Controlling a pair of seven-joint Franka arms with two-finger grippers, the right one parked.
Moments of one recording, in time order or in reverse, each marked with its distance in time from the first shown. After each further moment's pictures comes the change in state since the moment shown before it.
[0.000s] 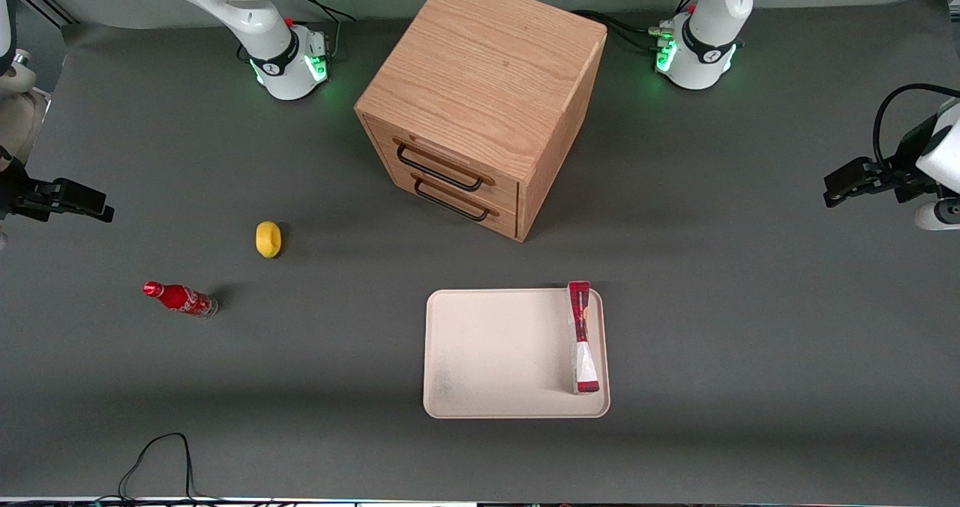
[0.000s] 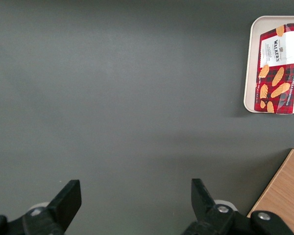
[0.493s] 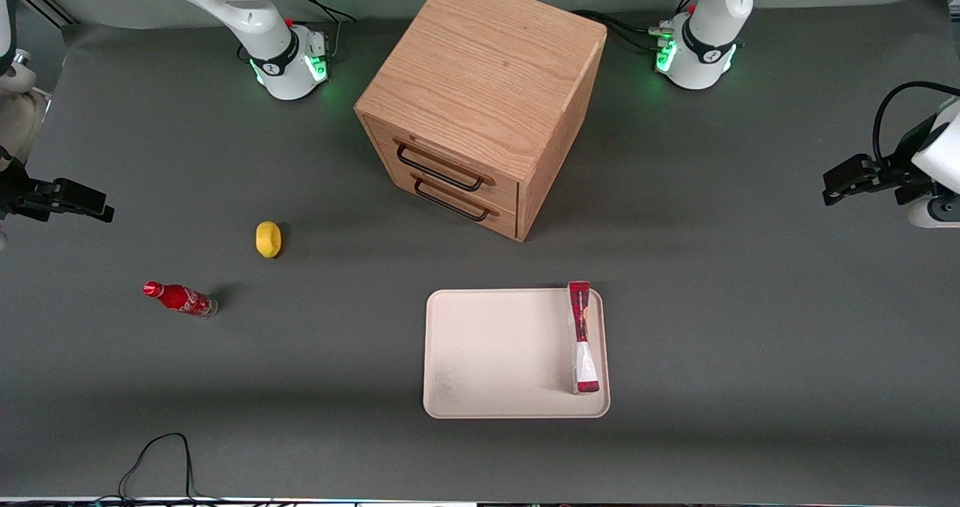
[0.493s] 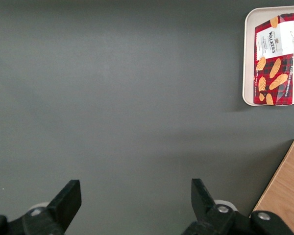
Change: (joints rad) arm 0.000 0.000 0.000 0.000 -0.001 -0.001 0.061
